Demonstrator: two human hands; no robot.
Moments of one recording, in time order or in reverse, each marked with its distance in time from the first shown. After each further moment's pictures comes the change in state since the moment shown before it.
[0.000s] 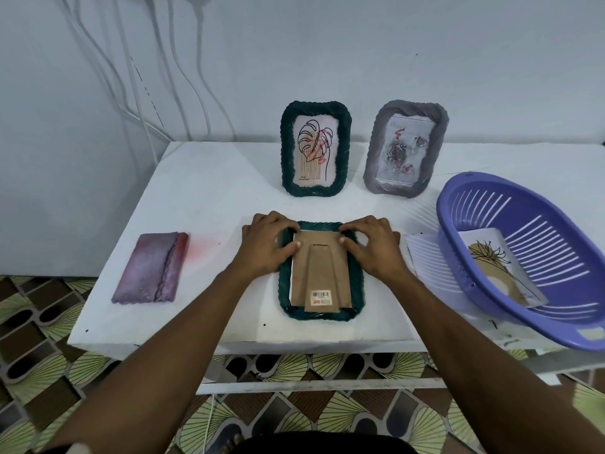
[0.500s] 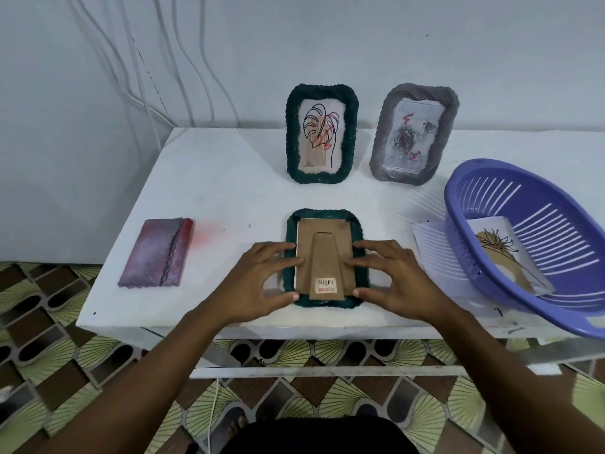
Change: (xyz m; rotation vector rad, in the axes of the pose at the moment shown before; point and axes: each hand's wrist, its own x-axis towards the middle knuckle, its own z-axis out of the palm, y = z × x) left_hand -0.090 -0.002 -0.011 -0.059 -0.151 0.194; right_hand -0.074 0.015 -0.028 -0.034 -0.251 -0.317
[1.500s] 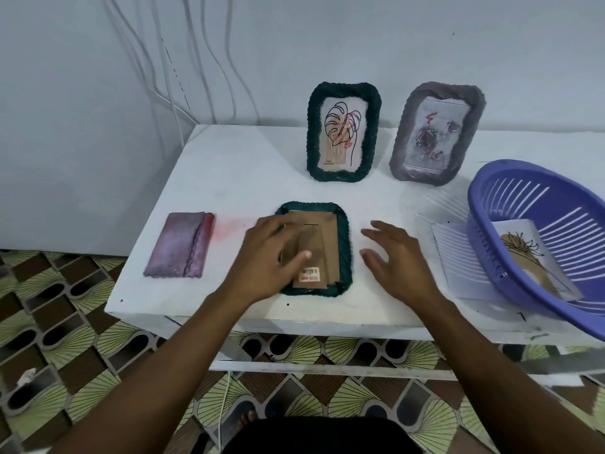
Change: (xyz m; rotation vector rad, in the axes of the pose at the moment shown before) left_hand 0.011 0.020 -0.026 0.115 0.262 -0.087; right_hand 0.031 -0.014 0.025 0.000 0.245 0.145
